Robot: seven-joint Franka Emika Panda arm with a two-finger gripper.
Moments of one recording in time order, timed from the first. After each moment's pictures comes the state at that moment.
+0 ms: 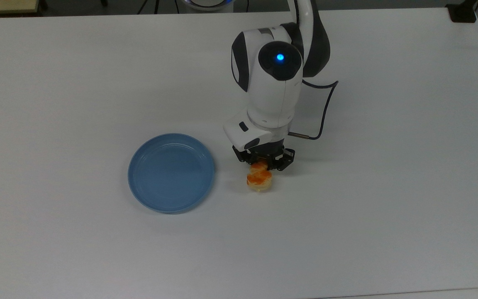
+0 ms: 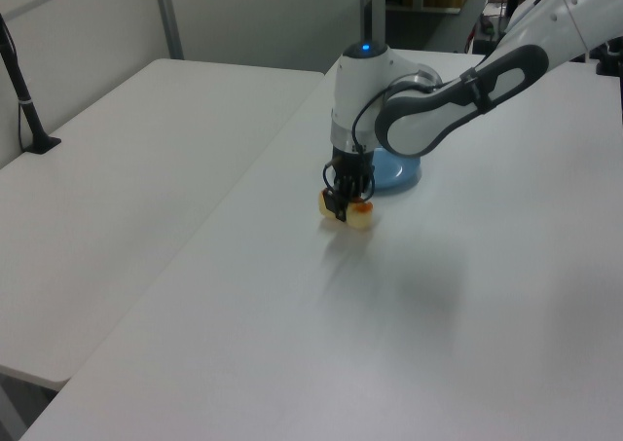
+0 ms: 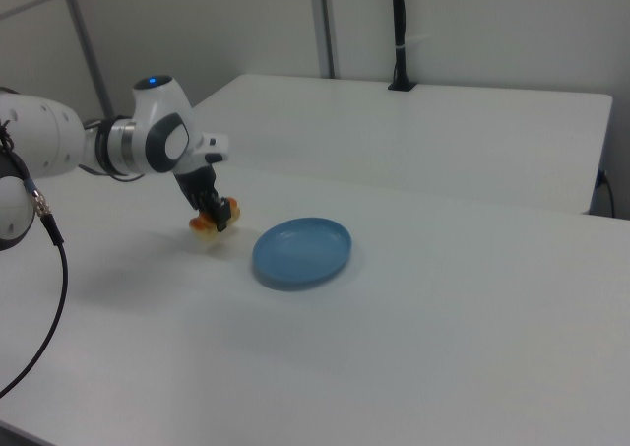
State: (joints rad) arm 0.33 0.62 -0.11 -1.49 -0.01 2.26 0.48
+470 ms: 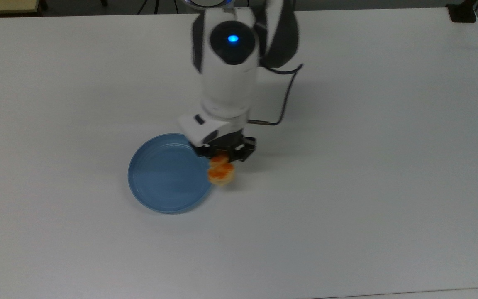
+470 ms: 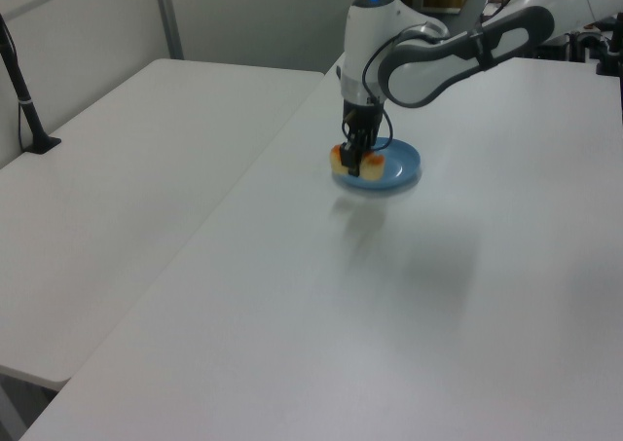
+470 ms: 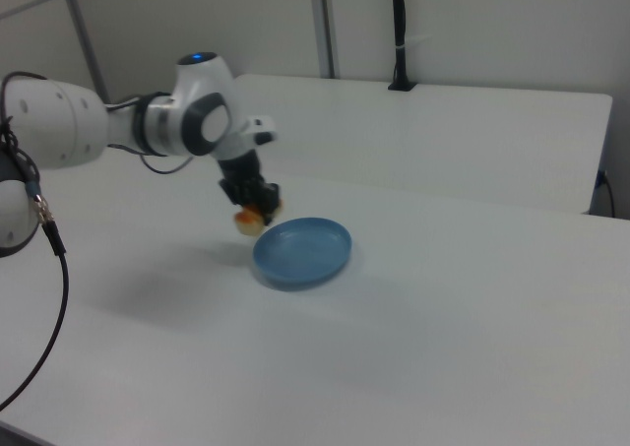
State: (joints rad) arm 0.21 0.56 -0.13 -1.46 -0.02 2.15 0.17
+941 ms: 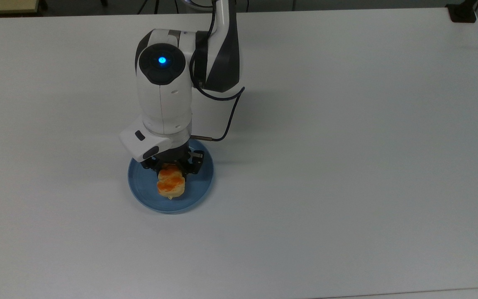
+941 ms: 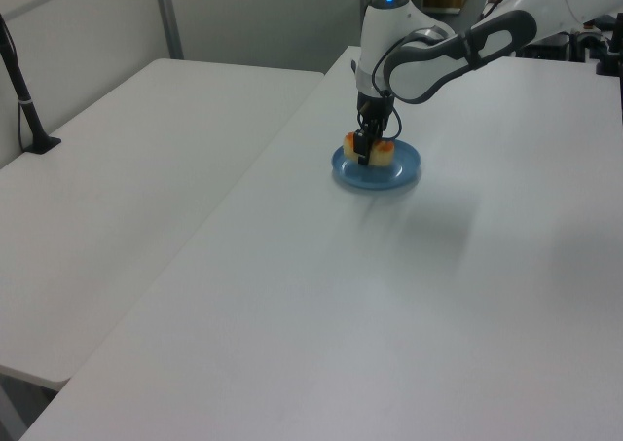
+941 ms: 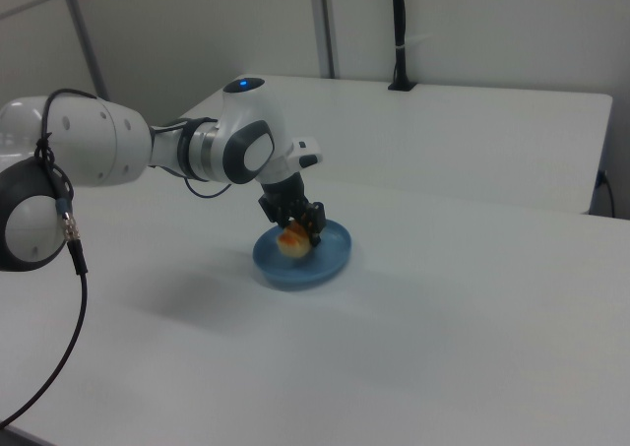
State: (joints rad) arm 0.08 0.63 -0.13 -1.46 -0.02 2.25 0.05
